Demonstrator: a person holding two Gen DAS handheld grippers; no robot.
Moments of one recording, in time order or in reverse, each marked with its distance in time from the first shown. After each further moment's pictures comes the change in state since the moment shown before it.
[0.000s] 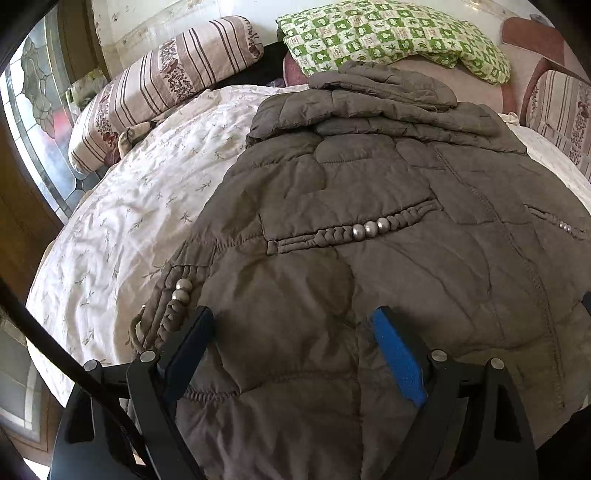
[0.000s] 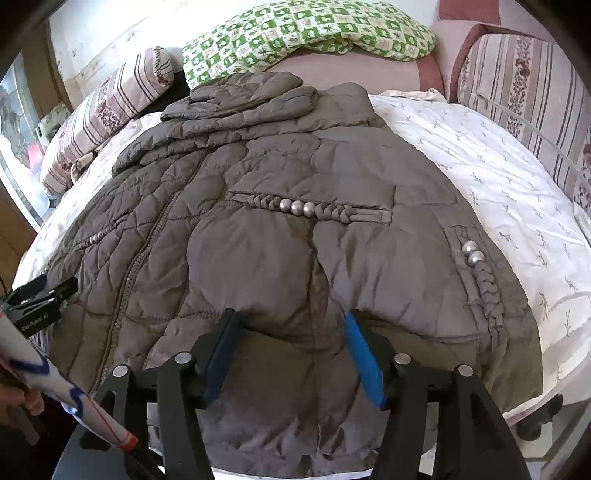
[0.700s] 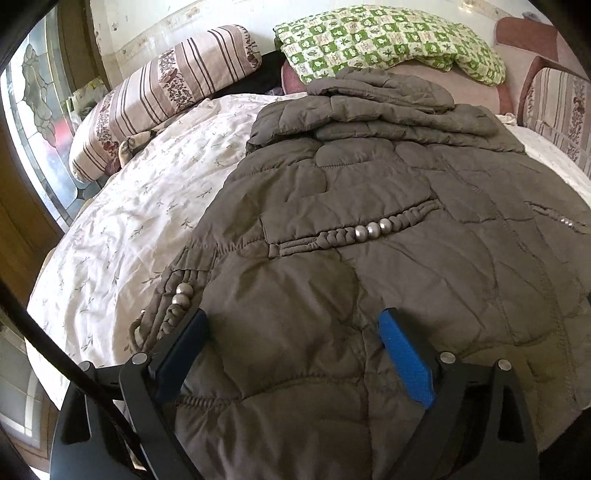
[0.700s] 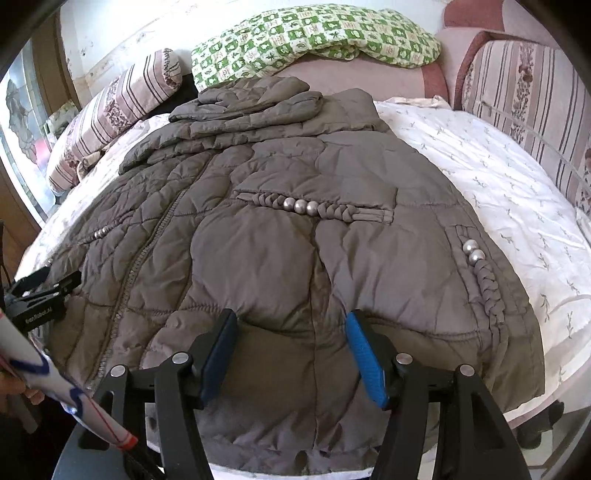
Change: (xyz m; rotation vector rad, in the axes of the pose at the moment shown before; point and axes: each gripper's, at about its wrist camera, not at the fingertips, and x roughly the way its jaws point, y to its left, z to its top) left arm -0.002 0.003 -0.003 0.014 -0.040 -0.007; right arm -0.006 -0.008 -0.003 -0.010 -0.019 0.037
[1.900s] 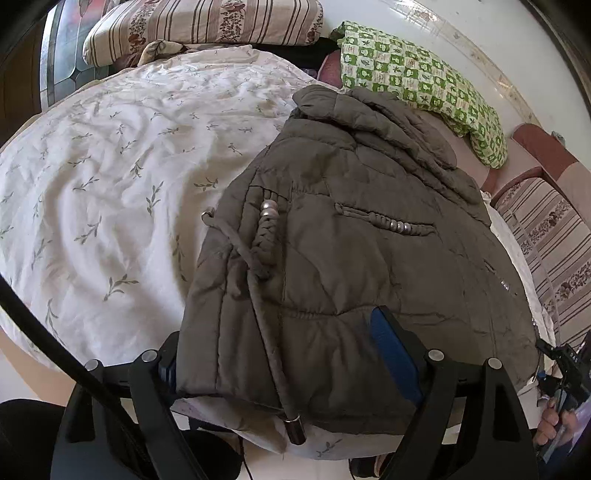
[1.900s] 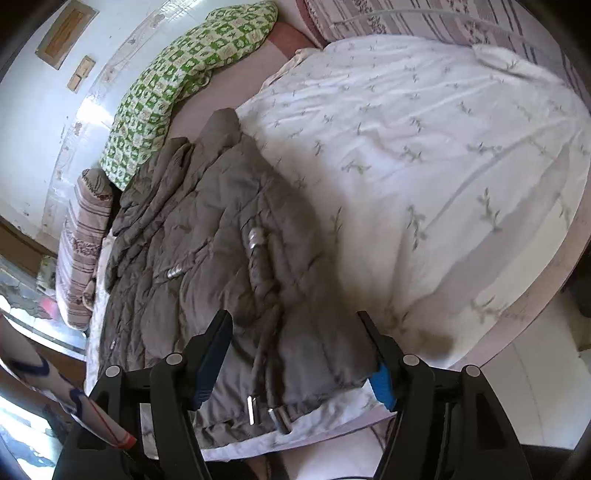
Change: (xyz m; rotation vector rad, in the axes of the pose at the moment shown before) left arm -0.012 0.096 -0.047 -0.388 0.082 -0.328; right arm -0.029 -0.143 -0.026 0.571 -0.007 0.119
